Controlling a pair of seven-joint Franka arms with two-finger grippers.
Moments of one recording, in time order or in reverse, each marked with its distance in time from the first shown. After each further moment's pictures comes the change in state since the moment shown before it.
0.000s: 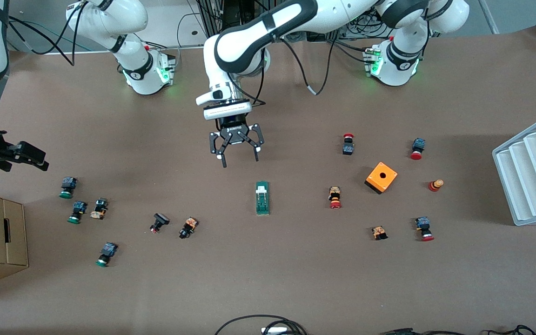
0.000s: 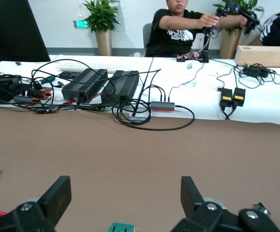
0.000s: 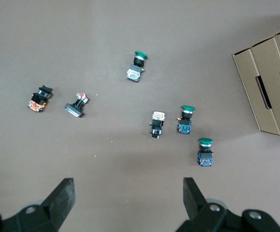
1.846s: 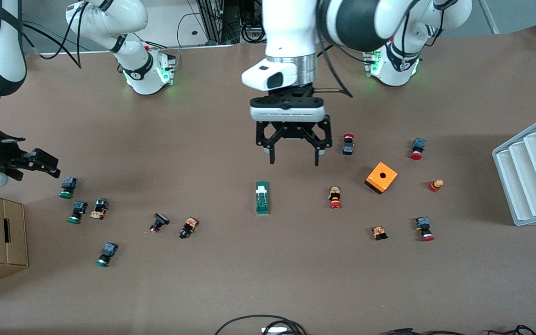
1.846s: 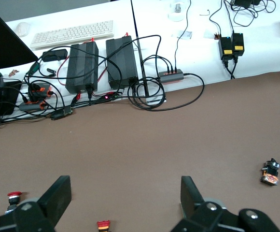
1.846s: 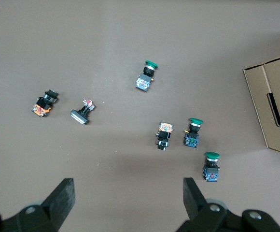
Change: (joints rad) left arm 0.280 -0.358 0.133 0.100 -0.874 0.162 1.117; right arm 0.024 0.026 0.014 -0.006 0.000 0.056 -0.009
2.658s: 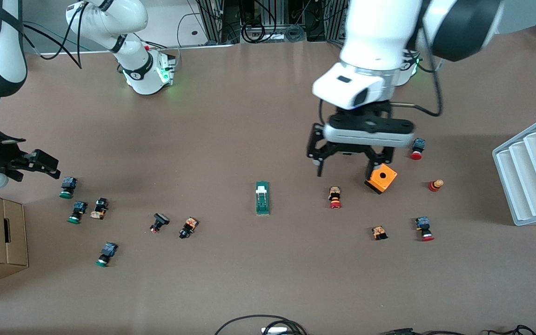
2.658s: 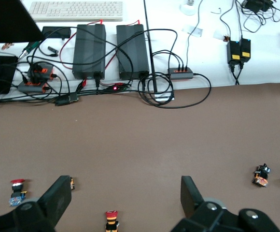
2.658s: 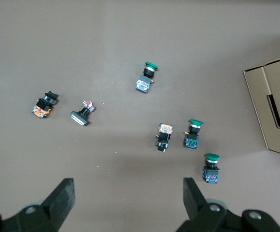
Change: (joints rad) left arm 0.009 -0.058 0.239 0.032 -0.352 -0.013 0.215; right arm 0.001 0.003 0.000 0.000 0.000 0.007 0.000
